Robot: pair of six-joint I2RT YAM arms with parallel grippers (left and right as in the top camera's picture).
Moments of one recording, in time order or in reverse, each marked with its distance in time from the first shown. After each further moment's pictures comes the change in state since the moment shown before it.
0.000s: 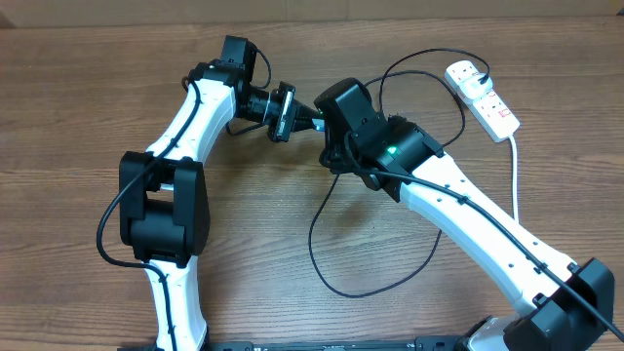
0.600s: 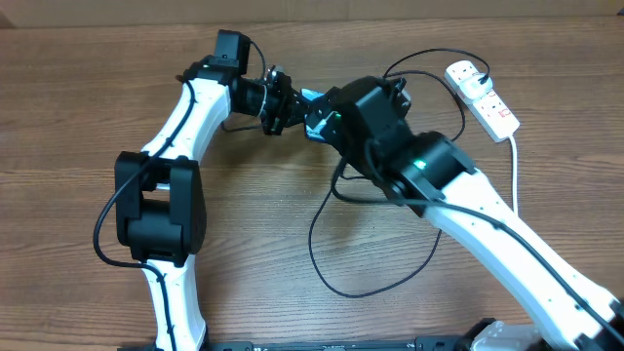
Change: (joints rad) left arm 0.037 0.000 0.000 0.116 -0.108 0.387; right arm 0.003 -0.143 0.000 -0.018 -0.034 -0.893
